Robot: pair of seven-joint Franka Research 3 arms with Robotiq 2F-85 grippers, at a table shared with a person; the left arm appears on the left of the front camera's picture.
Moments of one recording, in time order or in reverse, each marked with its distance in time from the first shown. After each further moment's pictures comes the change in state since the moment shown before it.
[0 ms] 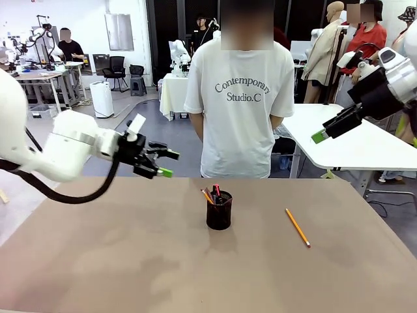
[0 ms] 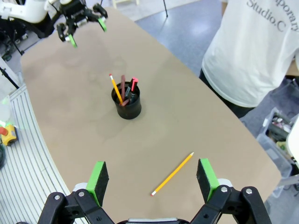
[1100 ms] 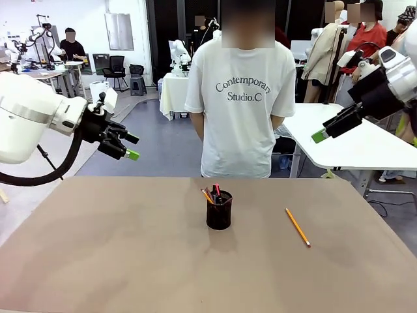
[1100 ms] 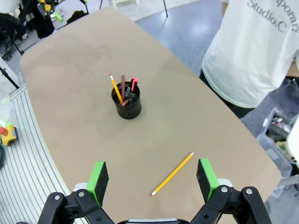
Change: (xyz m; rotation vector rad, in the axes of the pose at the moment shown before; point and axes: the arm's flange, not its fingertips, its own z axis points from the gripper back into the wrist) left arm 0.066 -0.040 0.082 0.264 0.316 0.152; right arm 0.000 0.000 0.000 0.000 0.000 0.000
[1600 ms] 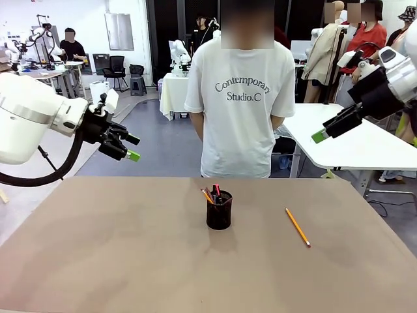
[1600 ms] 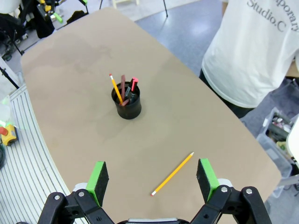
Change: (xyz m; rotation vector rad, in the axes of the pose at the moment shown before) left arm -0.001 -0.001 -0.002 -0.007 0.000 0.000; right arm 0.000 0.000 0.000 0.000 0.000 0.000
